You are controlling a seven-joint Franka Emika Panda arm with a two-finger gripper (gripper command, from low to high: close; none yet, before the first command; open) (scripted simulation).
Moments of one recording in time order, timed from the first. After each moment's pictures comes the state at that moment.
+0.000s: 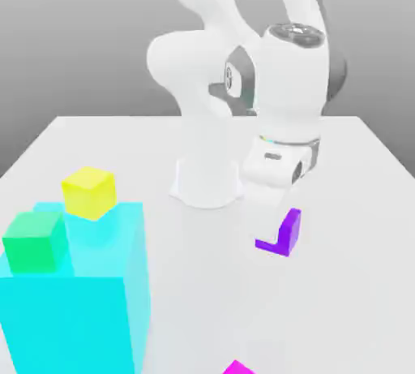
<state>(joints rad) 0.29 -0.24 -0.14 -2.71 -0.06 2.48 0.12</state>
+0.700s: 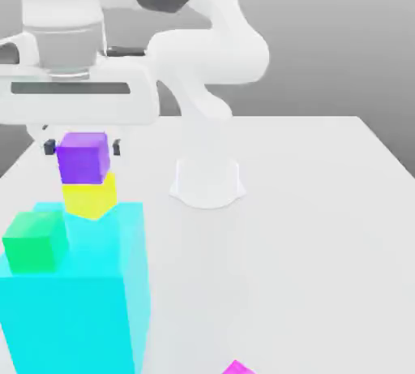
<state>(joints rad) -0.08 -0.36 -0.30 -2.52 -0.12 2.17 0.52</state>
